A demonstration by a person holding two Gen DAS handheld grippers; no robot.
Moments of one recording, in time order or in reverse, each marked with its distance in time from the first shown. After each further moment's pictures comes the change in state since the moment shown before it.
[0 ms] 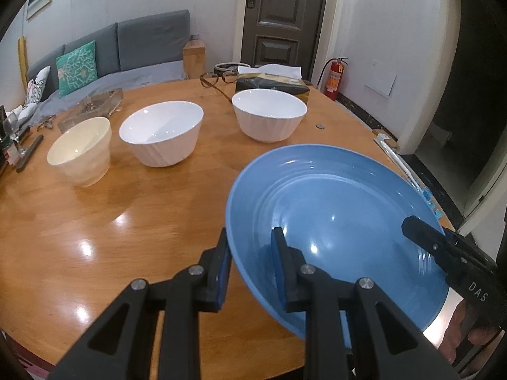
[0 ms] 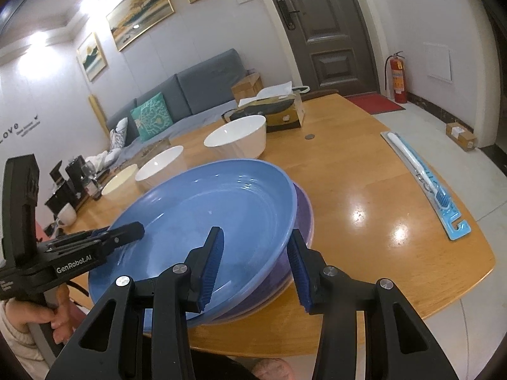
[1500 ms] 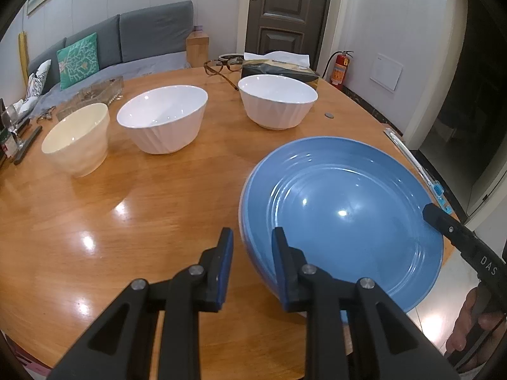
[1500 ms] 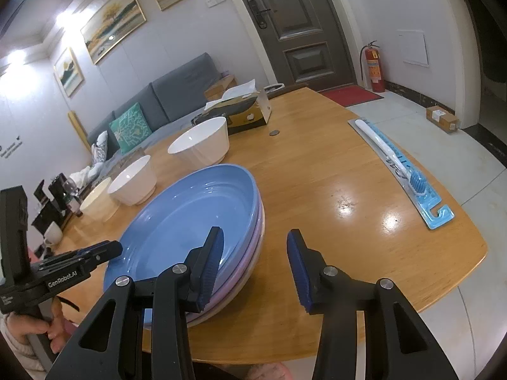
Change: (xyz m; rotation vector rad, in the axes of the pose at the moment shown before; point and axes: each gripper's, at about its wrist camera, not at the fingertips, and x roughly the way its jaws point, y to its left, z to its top) left arm 0.019 0.003 -0.004 -0.009 0.037 0.012; right arm 0.004 -0.034 -0.003 0.085 -0.009 -0.075
